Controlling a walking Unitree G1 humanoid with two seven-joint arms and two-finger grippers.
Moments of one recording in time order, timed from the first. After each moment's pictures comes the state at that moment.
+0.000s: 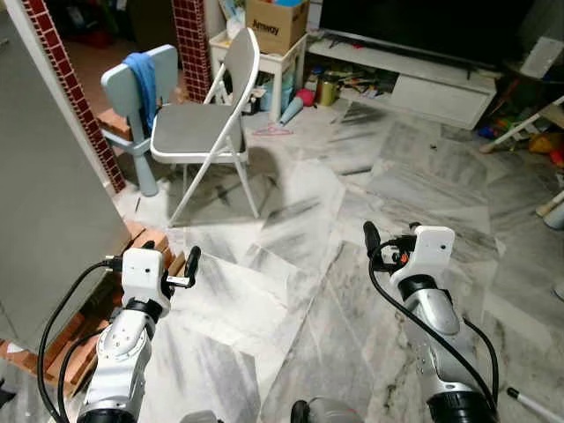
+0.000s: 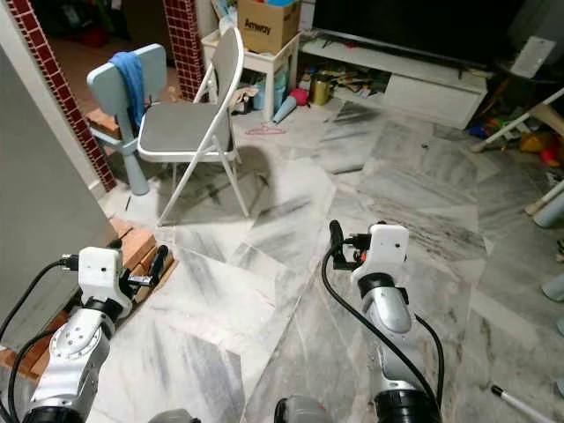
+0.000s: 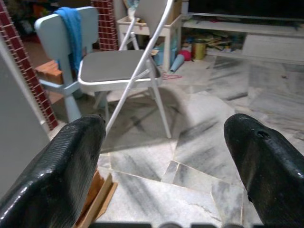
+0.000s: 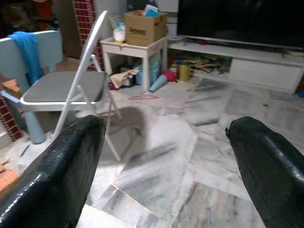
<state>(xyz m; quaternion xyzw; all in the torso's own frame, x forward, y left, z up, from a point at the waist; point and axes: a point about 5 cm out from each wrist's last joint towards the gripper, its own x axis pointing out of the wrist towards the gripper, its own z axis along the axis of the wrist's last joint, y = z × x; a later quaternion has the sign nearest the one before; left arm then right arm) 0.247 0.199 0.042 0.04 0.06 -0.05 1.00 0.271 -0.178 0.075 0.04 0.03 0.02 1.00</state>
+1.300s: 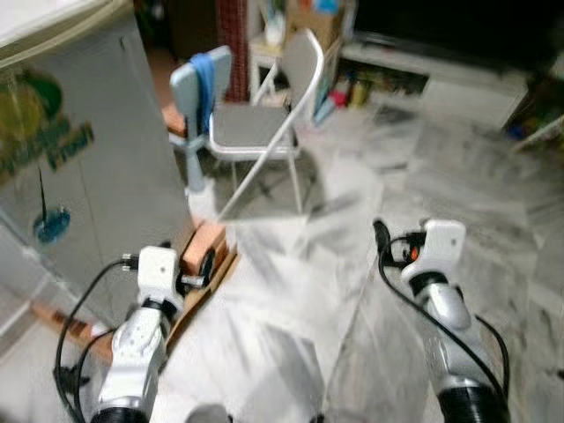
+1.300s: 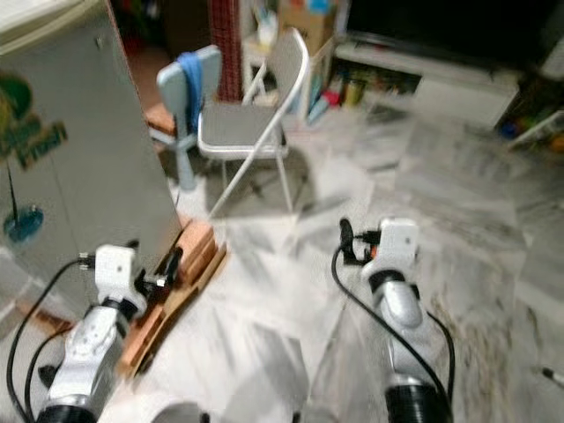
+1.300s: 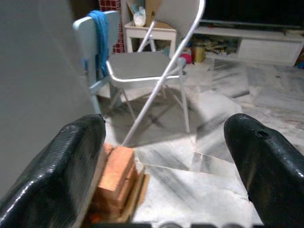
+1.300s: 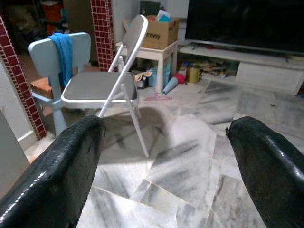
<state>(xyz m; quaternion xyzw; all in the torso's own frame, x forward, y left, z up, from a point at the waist) 0.251 0.188 0.041 0.03 0.06 -0.07 0.99 0.274 -0.185 0.074 0.03 0.03 0.01 1.00</state>
